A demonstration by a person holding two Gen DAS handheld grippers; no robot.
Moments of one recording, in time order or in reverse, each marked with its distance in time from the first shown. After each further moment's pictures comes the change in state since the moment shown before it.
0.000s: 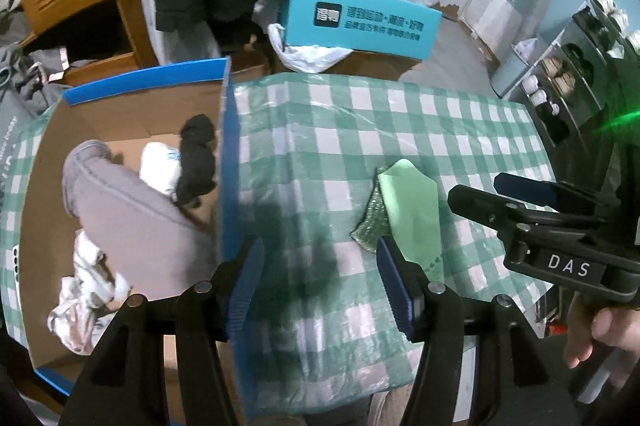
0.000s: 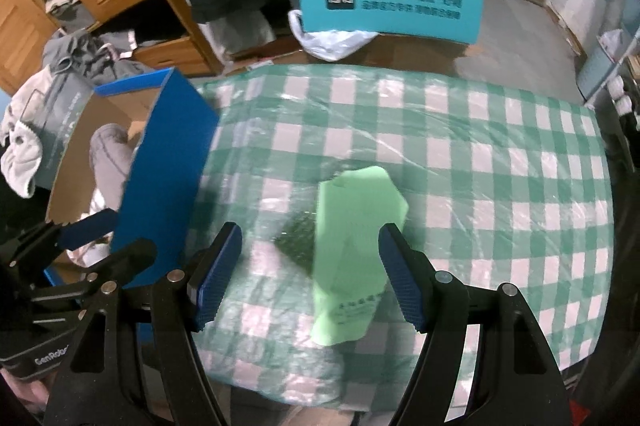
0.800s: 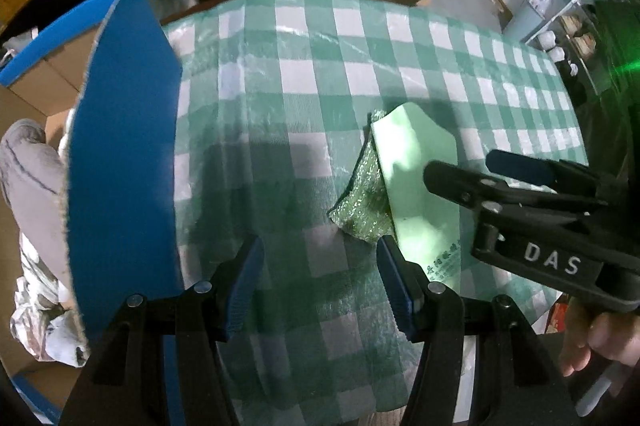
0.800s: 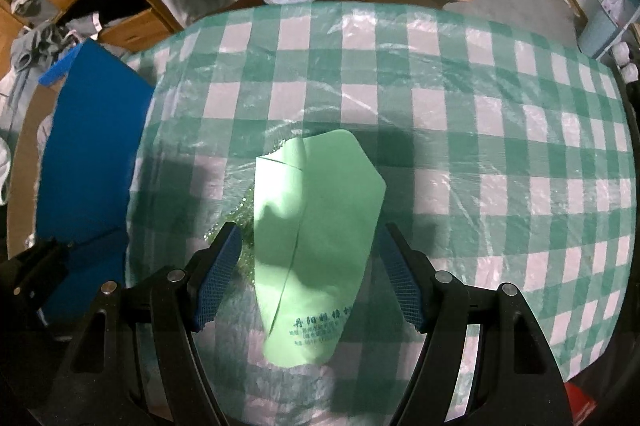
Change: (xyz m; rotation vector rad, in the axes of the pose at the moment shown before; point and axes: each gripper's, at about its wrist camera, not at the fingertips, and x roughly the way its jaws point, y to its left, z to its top) left arm 0.086 -0.028 -0.003 0.020 0.205 0.022; right arm 0.074 -0.038 -0.001 0.054 0.143 -0.019
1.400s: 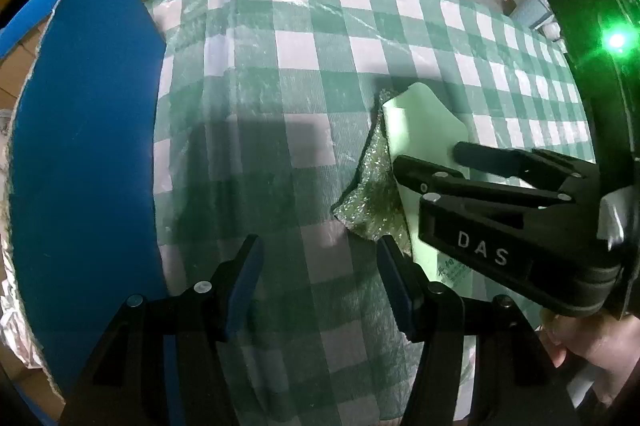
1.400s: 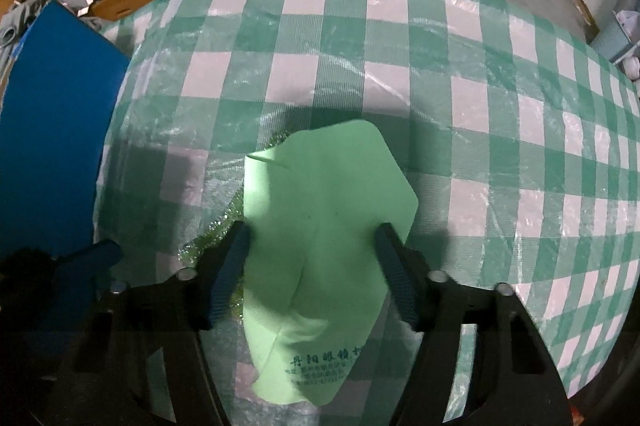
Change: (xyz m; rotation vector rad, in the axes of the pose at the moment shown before) left arm 0.022 0.003 0.007 -0.007 0.062 -0.019; right arm 0.048 0.009 0.006 -0.046 0.067 -0.034
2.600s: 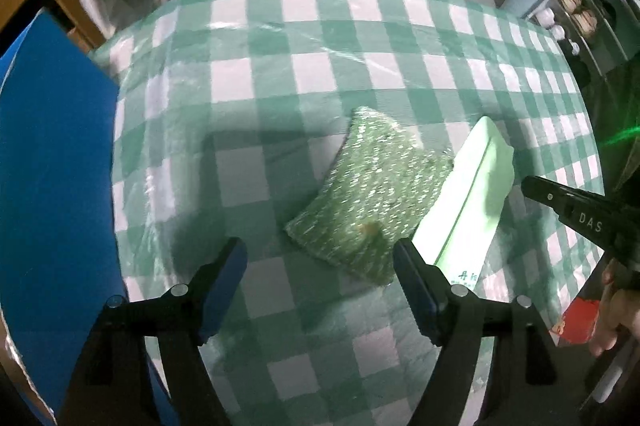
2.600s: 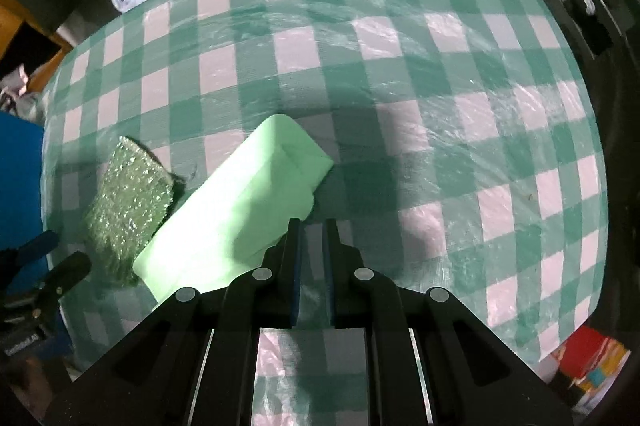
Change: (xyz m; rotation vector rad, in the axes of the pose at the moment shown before) left arm 0.018 -0.052 0.018 0.076 -0.028 0.032; right arm -0.051 -0.151 -0.069 0.300 -0.024 -0.084
